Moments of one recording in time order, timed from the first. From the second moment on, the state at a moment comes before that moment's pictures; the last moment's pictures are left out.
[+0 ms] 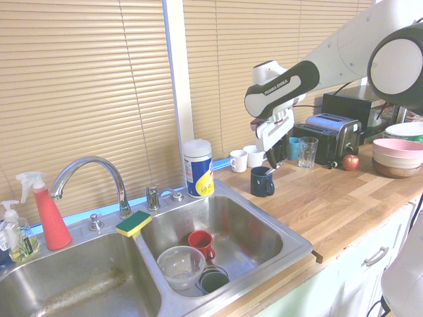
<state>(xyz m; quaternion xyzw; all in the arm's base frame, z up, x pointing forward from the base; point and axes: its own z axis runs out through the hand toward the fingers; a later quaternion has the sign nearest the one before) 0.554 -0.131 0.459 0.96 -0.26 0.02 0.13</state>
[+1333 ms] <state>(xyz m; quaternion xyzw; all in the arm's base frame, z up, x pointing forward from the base) 0.591 -0.152 0.425 0.95 -0.26 0.00 0.14</state>
